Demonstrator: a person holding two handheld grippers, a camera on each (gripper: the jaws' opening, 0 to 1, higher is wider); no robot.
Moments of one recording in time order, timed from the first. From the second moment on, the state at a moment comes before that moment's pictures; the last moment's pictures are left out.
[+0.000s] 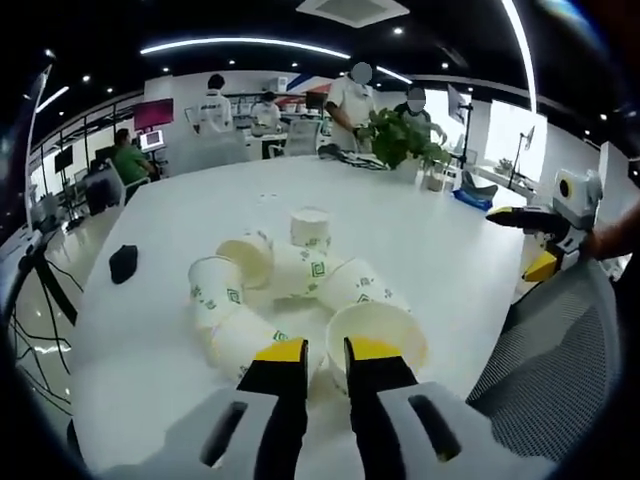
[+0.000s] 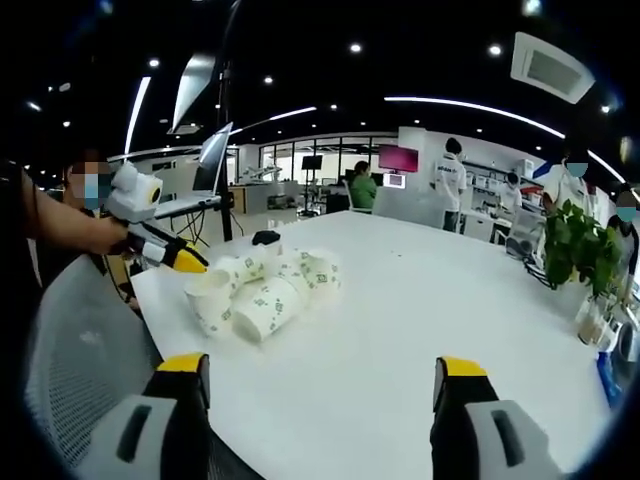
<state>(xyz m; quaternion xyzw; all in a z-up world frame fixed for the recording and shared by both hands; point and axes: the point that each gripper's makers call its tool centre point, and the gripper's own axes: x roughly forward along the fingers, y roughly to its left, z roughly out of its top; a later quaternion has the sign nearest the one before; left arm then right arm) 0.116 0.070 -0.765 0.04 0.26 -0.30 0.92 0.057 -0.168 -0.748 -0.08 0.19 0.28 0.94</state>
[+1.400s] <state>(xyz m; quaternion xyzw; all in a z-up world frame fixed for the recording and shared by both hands) 0.113 0.016 -0.772 0.04 0.31 -0.37 0.88 0.056 -0.170 -0.756 -0.08 0.21 0.29 0.93</state>
